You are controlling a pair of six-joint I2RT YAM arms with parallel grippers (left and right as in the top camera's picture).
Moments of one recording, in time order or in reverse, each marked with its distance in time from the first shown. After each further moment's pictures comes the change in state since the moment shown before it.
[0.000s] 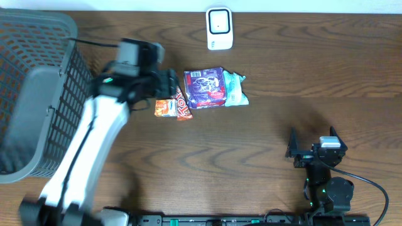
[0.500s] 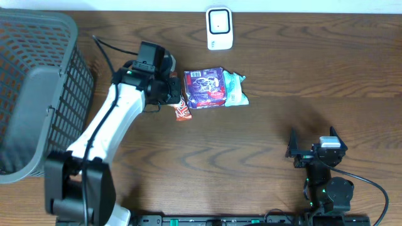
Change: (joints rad) left arm -0.061 0.220 -0.023 0.005 0.027 0.000; right arm 0.000 0.000 0.000 0.000 0.000 0.000
